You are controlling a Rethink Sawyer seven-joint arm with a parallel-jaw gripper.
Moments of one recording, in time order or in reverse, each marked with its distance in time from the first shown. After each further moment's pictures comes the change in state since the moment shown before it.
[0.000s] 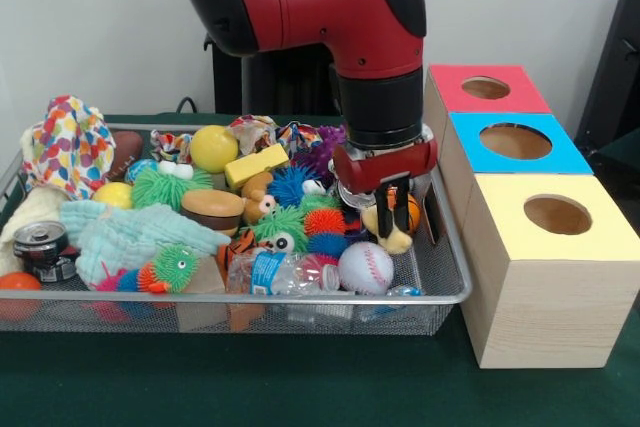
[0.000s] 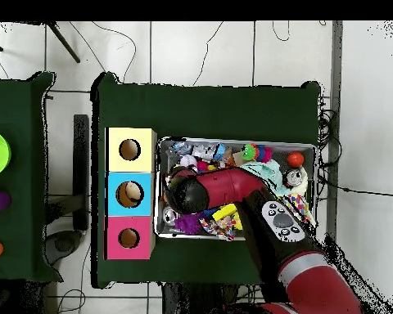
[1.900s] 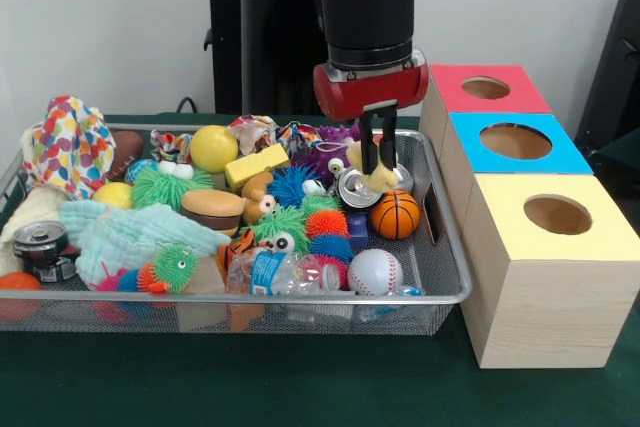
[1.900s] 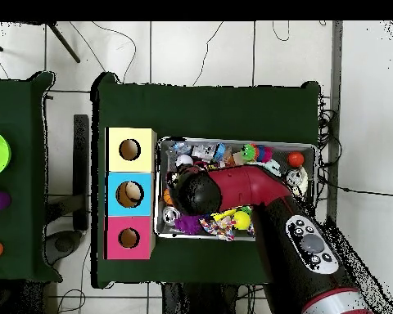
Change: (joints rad) arm -0.067 -0.195 0.064 0.082 0.080 0.155 0.000
